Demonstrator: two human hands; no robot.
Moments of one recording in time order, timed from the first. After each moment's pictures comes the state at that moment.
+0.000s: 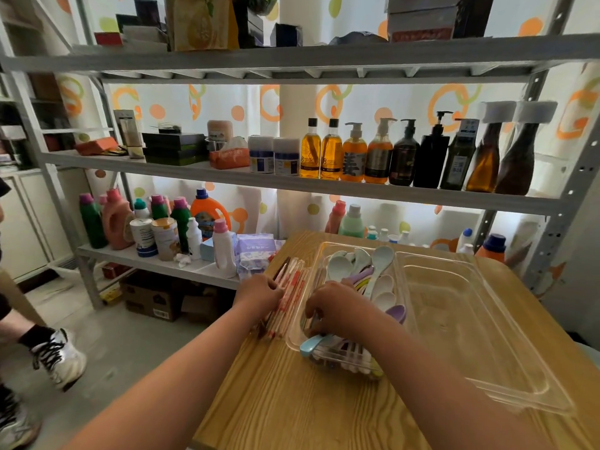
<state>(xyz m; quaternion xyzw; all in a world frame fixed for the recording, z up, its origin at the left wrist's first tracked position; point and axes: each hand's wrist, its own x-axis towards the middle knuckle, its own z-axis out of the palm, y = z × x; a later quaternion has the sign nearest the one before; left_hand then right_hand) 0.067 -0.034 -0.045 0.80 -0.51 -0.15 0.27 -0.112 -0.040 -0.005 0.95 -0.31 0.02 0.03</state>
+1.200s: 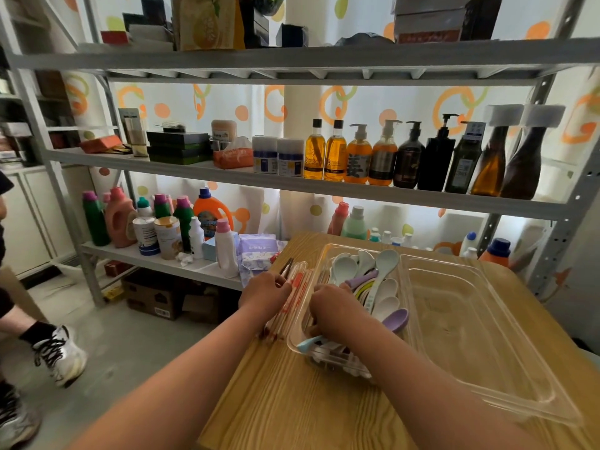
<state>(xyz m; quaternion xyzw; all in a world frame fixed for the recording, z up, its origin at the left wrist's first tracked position) 0.058 -0.034 -0.043 0.78 -0.52 -0.12 0.32 -0.093 -0.048 -0.021 0.93 -0.34 0.01 0.11</state>
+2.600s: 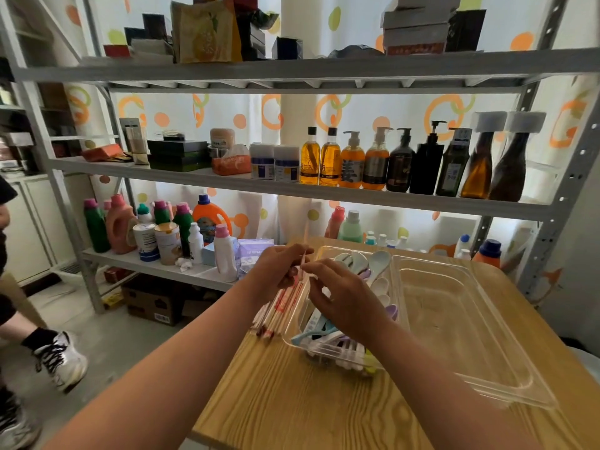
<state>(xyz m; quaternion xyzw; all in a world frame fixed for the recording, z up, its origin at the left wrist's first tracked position) 0.028 -0.017 0.020 0.54 -0.45 -0.43 0.56 -0.128 -0.024 0.000 0.89 -0.16 0.43 0.01</state>
